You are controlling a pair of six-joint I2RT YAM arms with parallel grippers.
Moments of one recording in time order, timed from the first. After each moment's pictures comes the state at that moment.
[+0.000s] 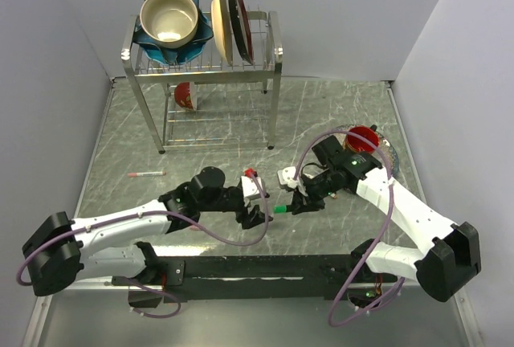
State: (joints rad) left arm -0.99 1.12 0.60 0.23 0.43 0.09; right arm 0.54 1.15 0.93 -0.98 -0.80 -1.02
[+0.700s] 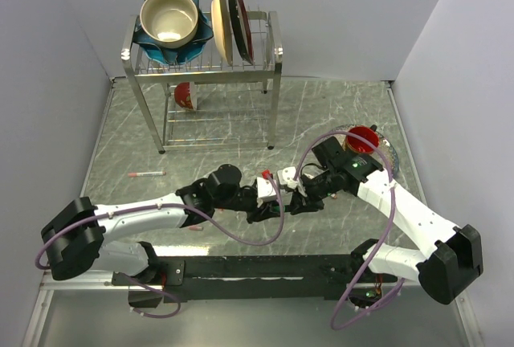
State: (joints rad) left arm -1.03 1.29 0.69 0.26 0.48 0.12; right arm 0.56 1.14 0.91 -0.95 -0.81 -0.99
